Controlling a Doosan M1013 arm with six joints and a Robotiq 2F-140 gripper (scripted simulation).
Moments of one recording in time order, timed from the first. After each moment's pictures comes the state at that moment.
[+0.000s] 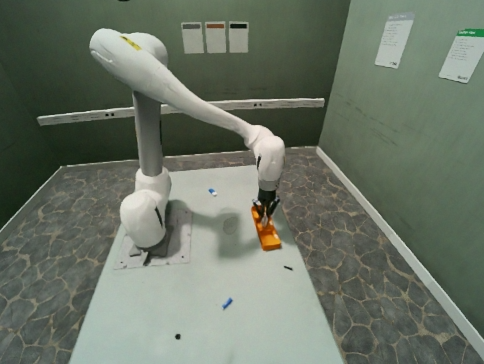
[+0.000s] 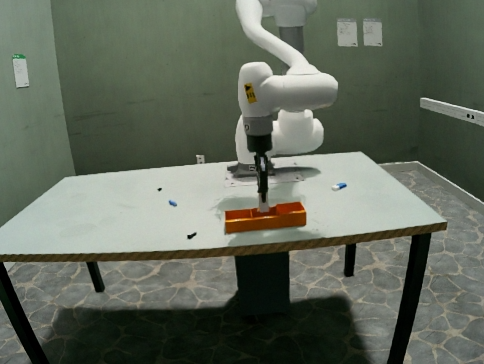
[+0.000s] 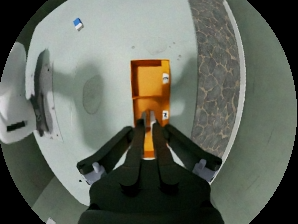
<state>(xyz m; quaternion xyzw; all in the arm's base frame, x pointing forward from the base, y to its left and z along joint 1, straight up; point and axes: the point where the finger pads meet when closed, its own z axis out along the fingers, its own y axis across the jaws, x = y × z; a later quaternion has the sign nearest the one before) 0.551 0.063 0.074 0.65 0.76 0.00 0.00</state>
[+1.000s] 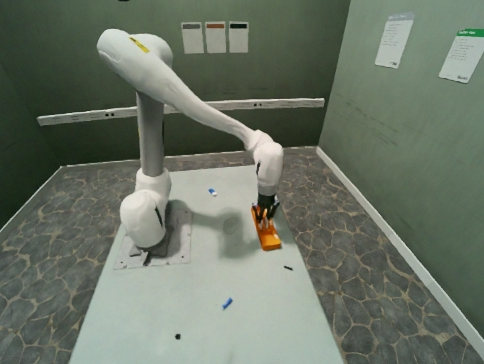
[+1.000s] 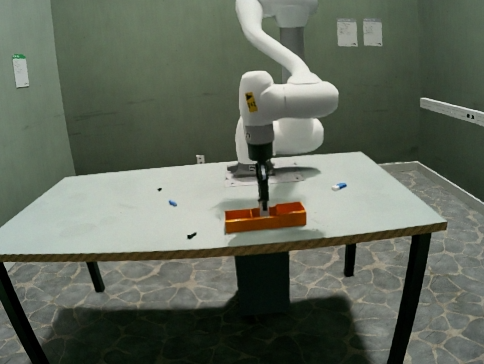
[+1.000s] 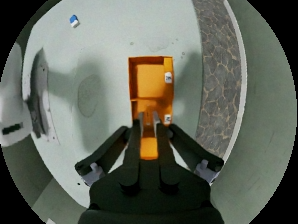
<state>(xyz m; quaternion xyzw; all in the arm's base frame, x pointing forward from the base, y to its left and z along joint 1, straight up) 0.550 0.063 0.048 0.65 0.76 0.00 0.00</state>
